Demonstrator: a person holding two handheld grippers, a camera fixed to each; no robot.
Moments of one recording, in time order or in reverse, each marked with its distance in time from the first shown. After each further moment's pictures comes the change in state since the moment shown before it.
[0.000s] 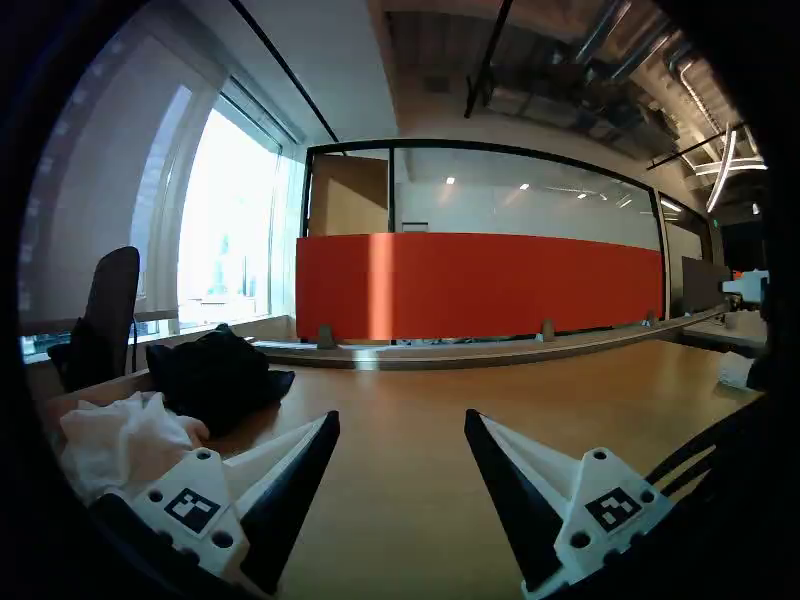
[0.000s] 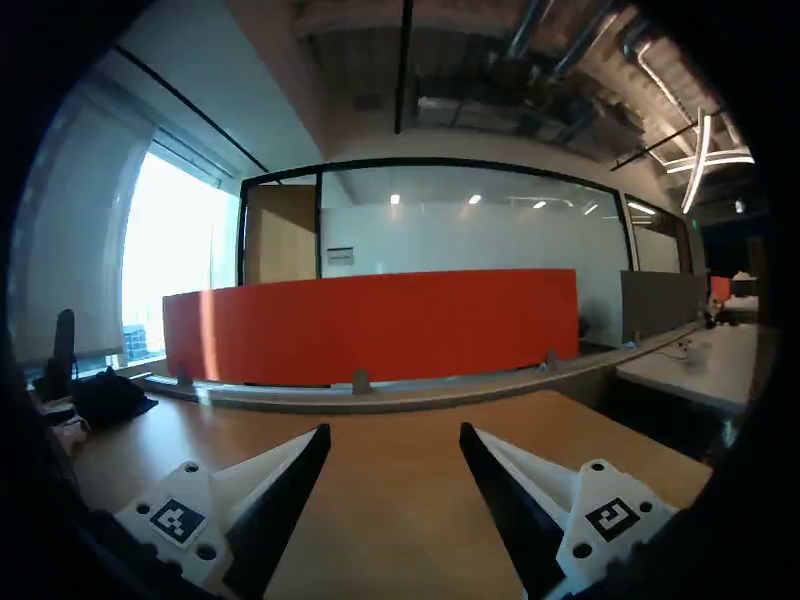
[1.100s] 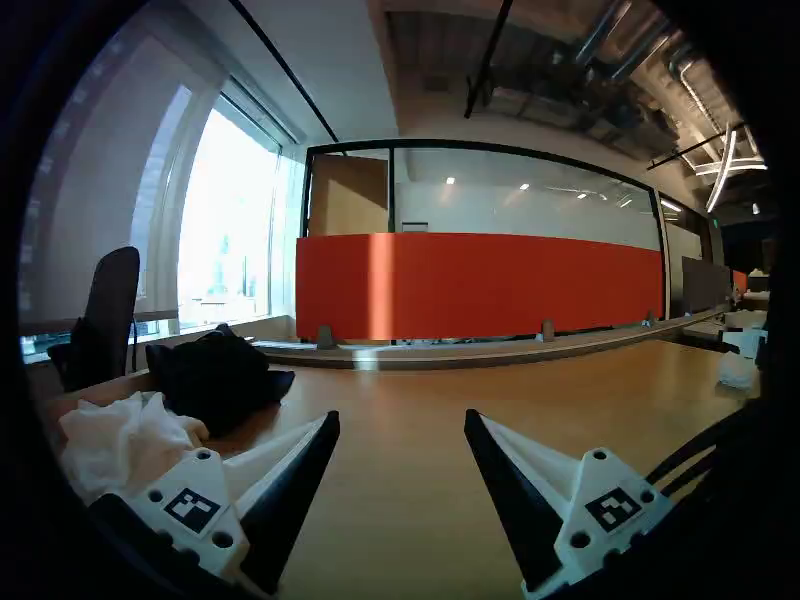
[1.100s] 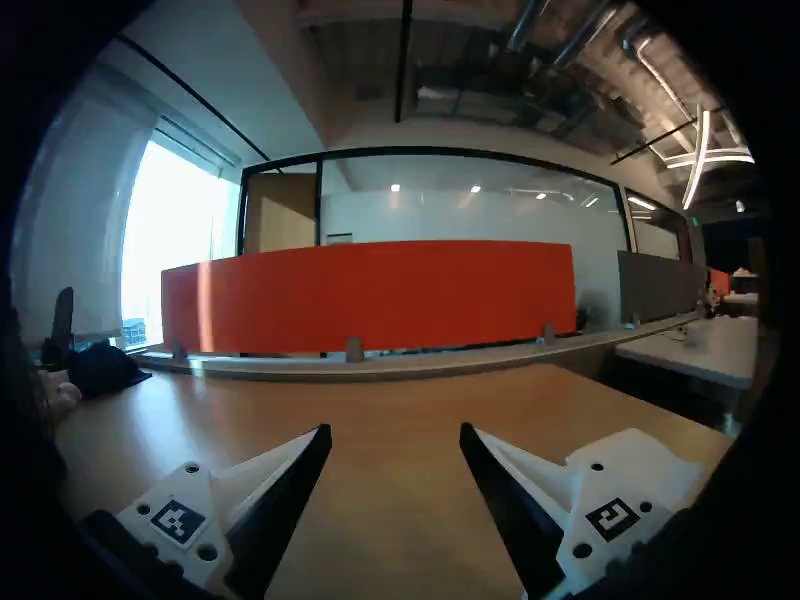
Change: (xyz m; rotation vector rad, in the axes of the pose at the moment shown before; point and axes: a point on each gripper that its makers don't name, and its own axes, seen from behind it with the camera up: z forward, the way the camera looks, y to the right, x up) left arm -0.001 0.000 0.000 0.000 0.000 0.000; right arm -0.075 0.013 -0.002 0.006 -0.024 -0.013
